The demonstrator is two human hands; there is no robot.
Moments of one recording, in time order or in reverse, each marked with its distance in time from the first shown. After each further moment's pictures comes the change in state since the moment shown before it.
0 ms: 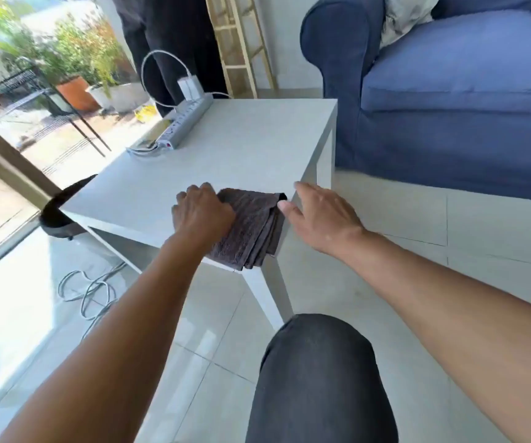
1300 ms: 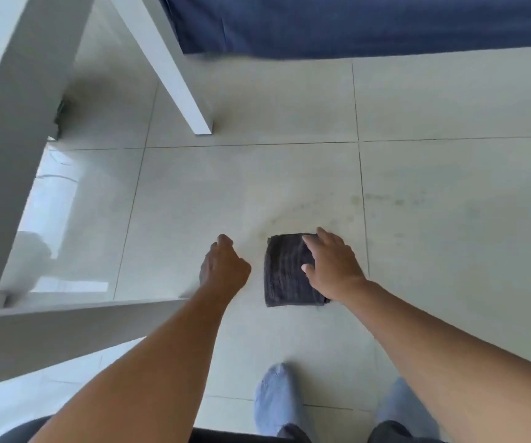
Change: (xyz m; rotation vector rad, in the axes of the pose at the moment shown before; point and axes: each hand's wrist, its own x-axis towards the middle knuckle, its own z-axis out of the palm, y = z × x) left_hand -0.067 0.137 0.372 -0.142 -0.688 -0.026; right_hand -0.129 0.345 0.180 -0.077 -0.454 0.573
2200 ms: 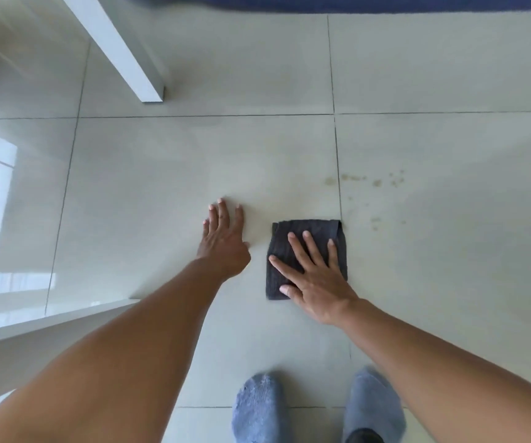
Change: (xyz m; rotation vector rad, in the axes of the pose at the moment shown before) left_hand 0.058 0.019 0.080 0.379 -0.152 0.441; right_hand -0.007 0.069 0.072 -0.266 -0.117 -0.181
